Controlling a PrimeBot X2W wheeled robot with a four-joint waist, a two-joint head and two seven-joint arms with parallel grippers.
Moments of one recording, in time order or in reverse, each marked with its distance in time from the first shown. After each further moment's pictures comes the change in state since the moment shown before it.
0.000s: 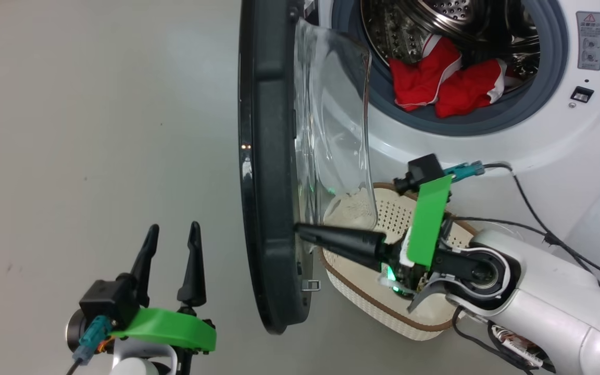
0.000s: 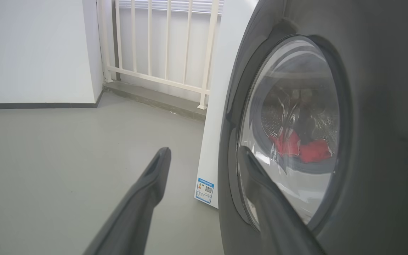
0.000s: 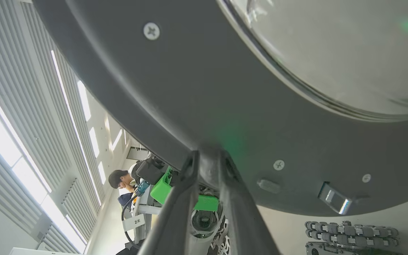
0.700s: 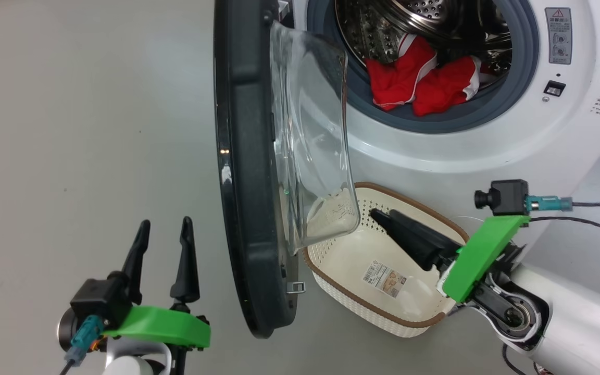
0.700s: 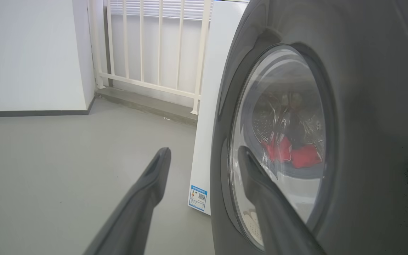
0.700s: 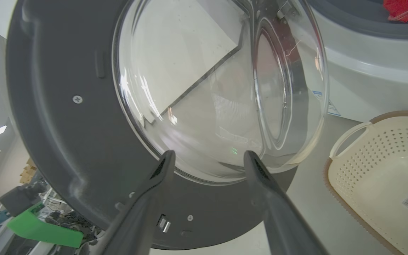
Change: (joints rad) left arm 0.001 0.000 0.017 -0.023 0.013 0.006 0.000; right arm 0.119 -0.117 -0.008 0.012 -0.440 0.000 -0.419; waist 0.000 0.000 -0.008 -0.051
